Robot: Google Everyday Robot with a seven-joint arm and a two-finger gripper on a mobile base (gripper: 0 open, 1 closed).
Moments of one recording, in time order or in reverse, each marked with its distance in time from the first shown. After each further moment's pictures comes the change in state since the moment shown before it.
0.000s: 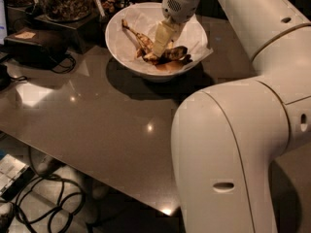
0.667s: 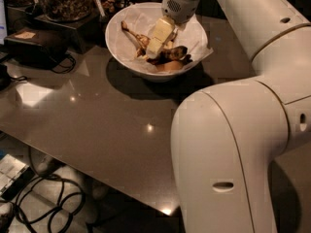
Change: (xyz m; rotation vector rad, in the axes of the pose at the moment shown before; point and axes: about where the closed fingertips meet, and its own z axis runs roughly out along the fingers) arm 0.000 0.000 0.000 0.001 -0.001 0.000
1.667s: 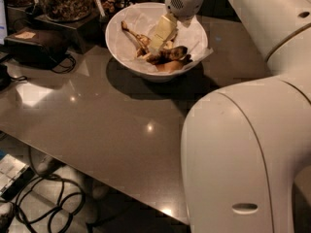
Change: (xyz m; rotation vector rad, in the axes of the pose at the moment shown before) arm 0.001 -0.013 -0.012 0.103 -0.041 0.074
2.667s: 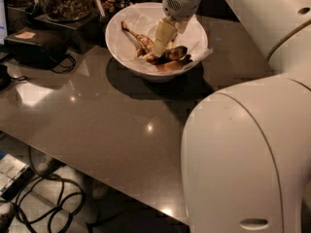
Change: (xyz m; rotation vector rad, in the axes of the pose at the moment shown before) arm 0.002 0.007 -0.002 0.037 0.040 -0.037
